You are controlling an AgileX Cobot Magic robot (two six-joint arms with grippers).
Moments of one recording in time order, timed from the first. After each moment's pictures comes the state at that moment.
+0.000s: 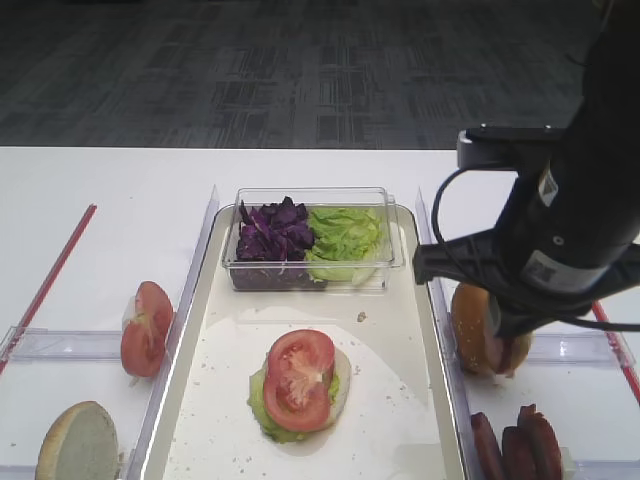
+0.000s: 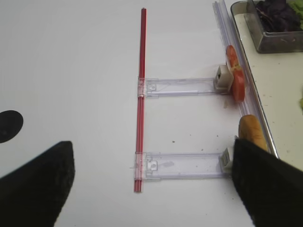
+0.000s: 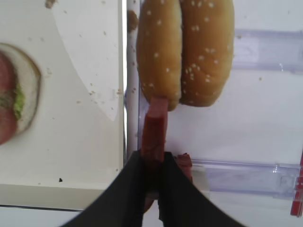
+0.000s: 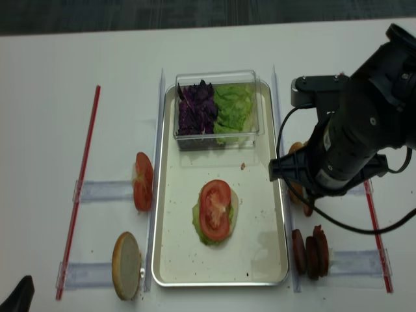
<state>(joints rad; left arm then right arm) 0.02 -0.02 -0.49 0.05 1.19 -0.06 0.58 1.43 -0.92 0.00 0.96 0.54</state>
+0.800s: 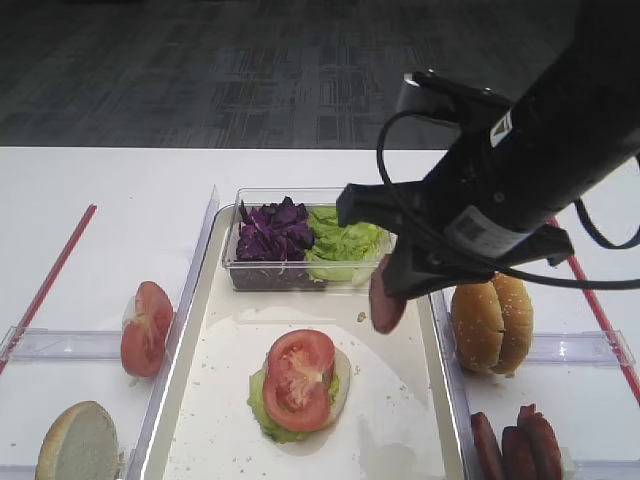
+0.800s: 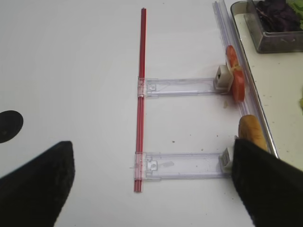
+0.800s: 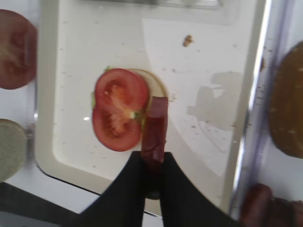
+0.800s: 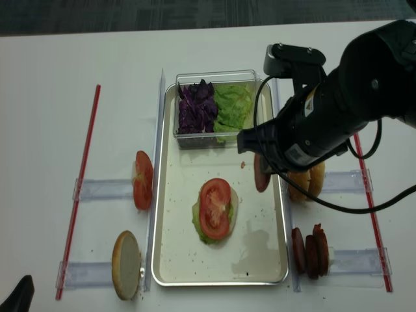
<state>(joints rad) 0.02 -0.02 -0.49 0.05 1.19 -0.06 0.58 1.44 -0.99 0.35 0.81 0.27</state>
